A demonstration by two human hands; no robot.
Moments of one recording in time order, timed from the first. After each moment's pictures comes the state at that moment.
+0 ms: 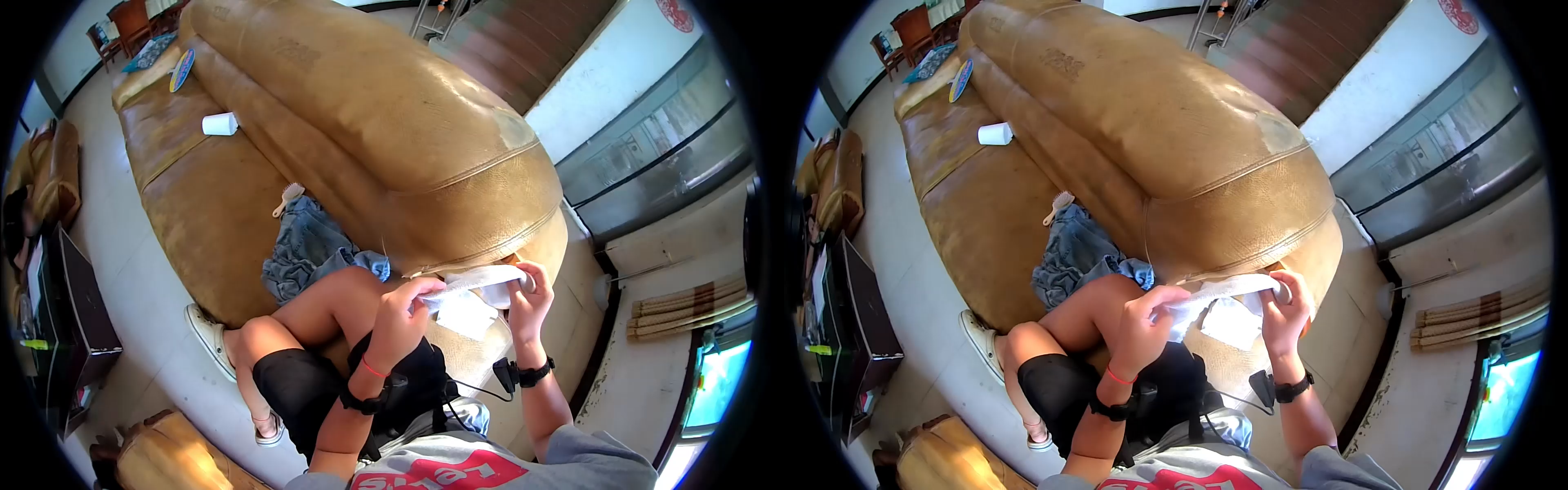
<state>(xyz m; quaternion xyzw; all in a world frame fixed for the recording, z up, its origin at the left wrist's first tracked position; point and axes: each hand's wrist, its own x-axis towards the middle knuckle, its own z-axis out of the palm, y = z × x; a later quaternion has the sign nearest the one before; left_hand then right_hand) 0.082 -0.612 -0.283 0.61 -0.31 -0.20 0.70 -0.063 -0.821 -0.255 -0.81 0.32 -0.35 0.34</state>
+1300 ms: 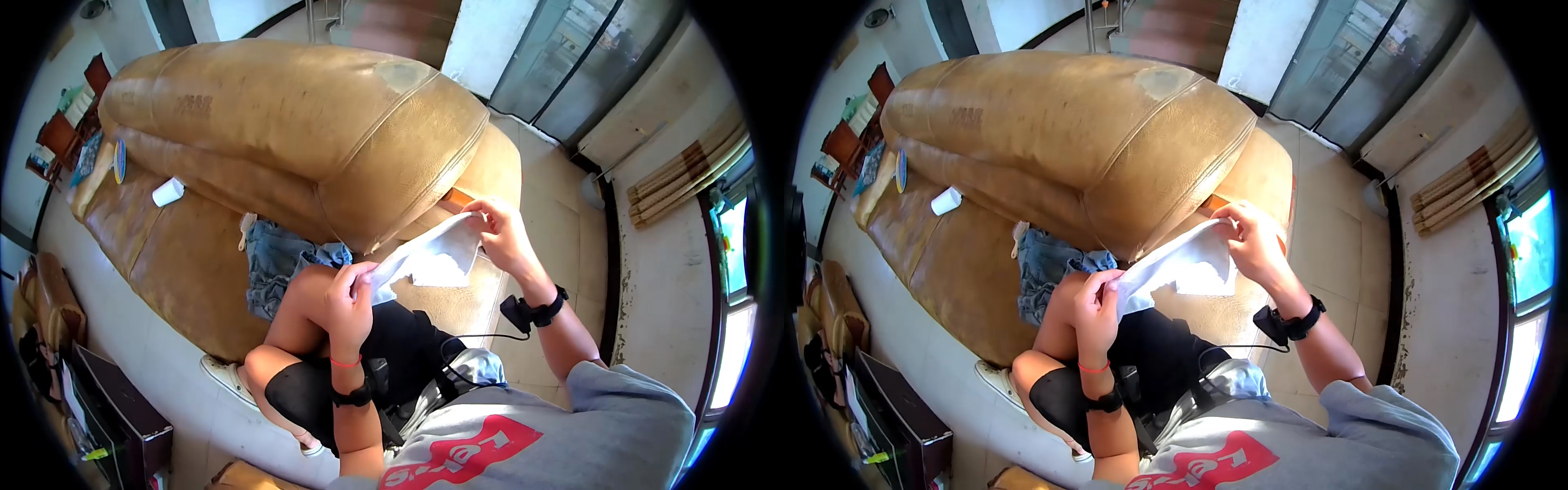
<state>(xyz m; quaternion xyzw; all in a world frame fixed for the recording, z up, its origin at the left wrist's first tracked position) 0.057 -0.609 -0.311 0.65 -0.32 -0.19 0.66 -0.113 -0.837 -0.215 -0.86 0.34 -0.22 0.30</state>
